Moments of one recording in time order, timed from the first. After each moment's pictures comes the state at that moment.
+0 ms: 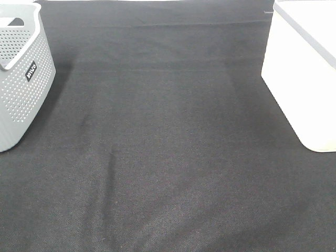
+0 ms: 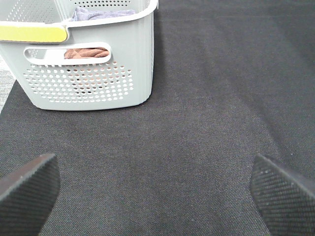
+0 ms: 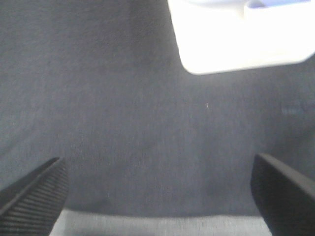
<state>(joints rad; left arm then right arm) 0.04 -0.01 -0.50 -0.08 1.05 0.06 -0.03 0.52 -0.78 0.08 1.16 0.00</state>
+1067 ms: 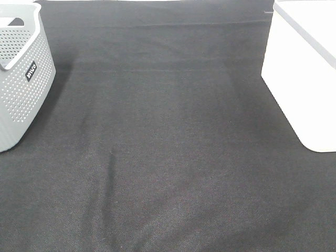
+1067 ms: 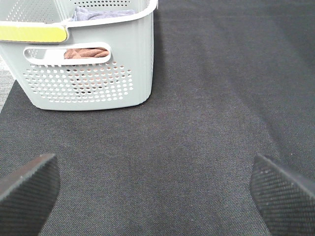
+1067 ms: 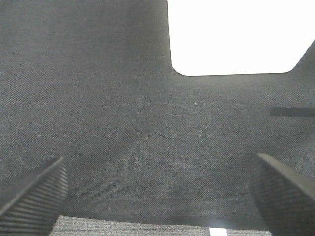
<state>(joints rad) 0.04 -0.01 -0.50 -0.08 1.05 0.06 0.00 0.00 -0.46 0.03 1.11 -0.06</state>
